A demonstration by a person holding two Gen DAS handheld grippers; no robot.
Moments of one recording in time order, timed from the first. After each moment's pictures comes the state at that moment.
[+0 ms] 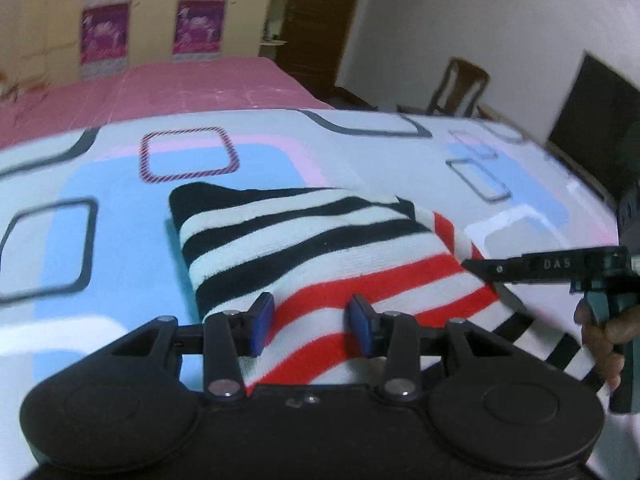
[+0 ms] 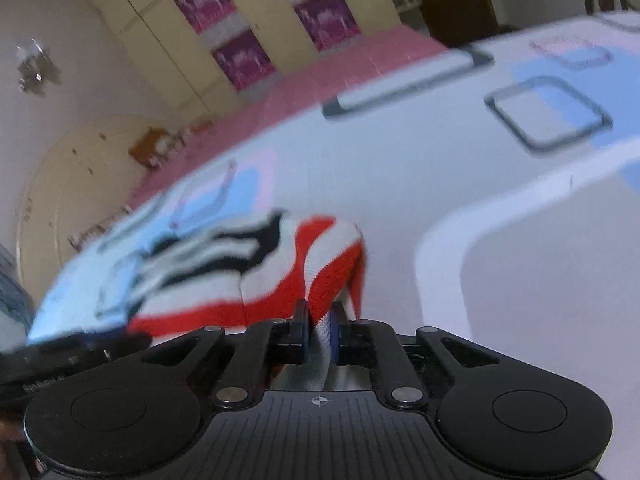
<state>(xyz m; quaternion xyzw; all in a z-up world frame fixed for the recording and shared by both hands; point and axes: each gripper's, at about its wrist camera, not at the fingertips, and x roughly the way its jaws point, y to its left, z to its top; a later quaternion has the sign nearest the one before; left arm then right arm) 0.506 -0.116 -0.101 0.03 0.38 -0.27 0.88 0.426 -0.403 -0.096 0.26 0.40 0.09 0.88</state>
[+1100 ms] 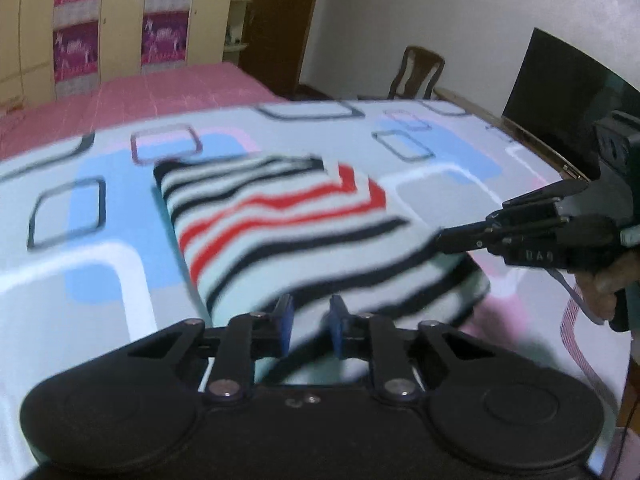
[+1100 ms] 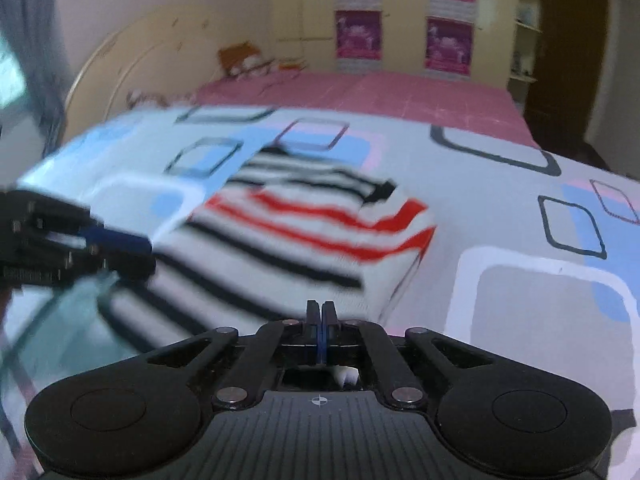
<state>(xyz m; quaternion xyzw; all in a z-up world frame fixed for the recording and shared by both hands) 0.381 -0.086 -0.058 0.04 0.38 -0.32 0.87 0.315 -0.323 -0.025 -0.02 0.39 0.20 0.90</state>
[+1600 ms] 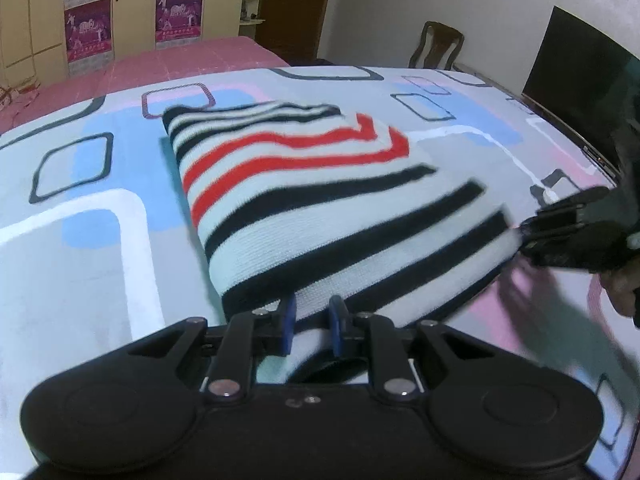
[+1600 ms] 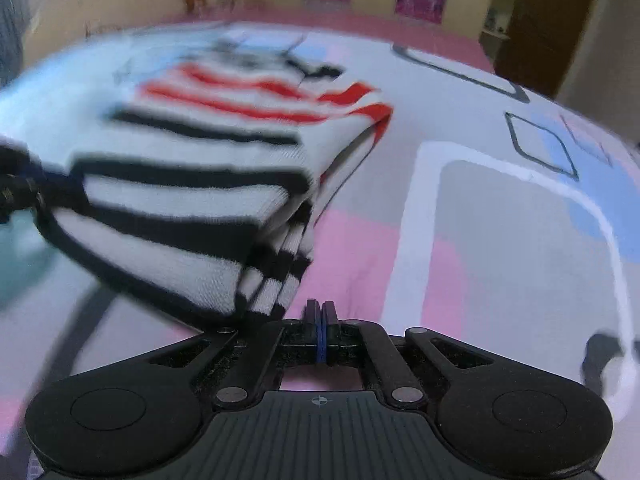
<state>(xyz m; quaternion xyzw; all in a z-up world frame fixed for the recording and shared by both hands) 0.376 -0.086 -0.084 0.05 0.41 -0.28 0.87 0.301 -0.352 -0.075 -0.01 0.46 0.13 0.88</state>
